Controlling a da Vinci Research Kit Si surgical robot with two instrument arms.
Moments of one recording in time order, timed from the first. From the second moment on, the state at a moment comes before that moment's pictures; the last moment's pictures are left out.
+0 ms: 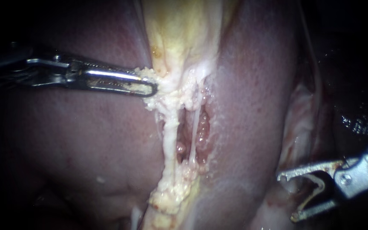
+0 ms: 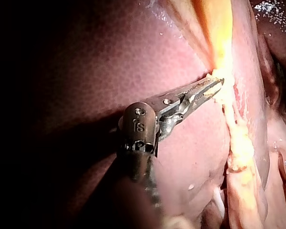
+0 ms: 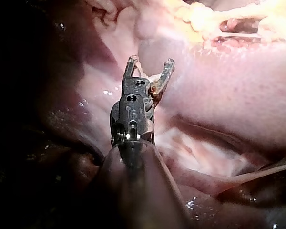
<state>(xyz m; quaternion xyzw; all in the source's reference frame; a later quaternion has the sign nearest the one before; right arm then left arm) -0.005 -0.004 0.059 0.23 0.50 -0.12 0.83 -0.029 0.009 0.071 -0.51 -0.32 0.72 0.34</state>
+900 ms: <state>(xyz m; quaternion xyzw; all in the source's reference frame) -0.001 -0.003 0.059 0.25 0.50 -0.03 0.83 -0.020 0.012 0.064 -0.54 -0.30 0.69 0.38</state>
